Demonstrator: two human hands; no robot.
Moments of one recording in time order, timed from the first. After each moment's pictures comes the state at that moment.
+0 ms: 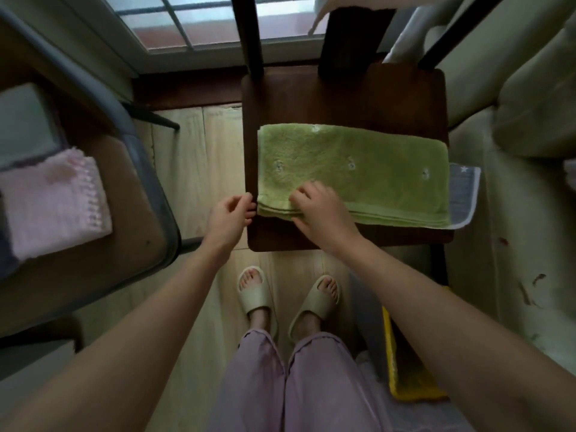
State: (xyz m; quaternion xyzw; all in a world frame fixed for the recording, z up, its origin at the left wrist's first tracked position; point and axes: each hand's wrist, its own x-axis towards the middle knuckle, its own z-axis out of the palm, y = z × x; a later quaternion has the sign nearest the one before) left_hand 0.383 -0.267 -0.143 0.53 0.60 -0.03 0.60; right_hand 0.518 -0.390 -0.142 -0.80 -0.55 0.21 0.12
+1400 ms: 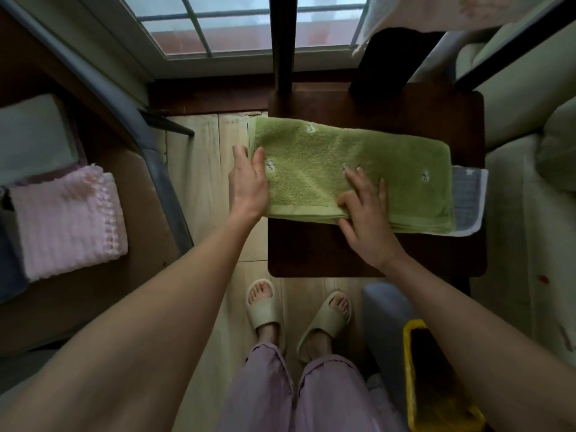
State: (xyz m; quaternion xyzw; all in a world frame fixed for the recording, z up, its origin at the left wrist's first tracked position) left_hand 0.442 -0.193 -0.169 0.71 0.53 0.11 0.45; right_hand 0.556 -0.391 -0.182 -0.82 -0.50 0.20 0.20
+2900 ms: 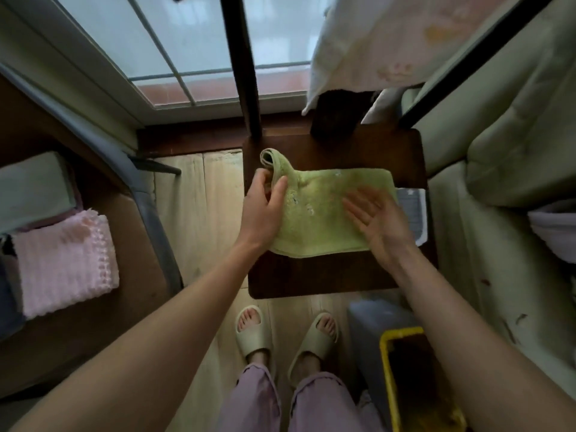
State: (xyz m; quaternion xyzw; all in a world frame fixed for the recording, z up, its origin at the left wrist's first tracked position) left_hand 0.479 -0.235 -0.093 0.66 0.42 0.14 0.61; right_hand 0.605 -0.393 -0.093 -0.61 0.14 0.43 0.65
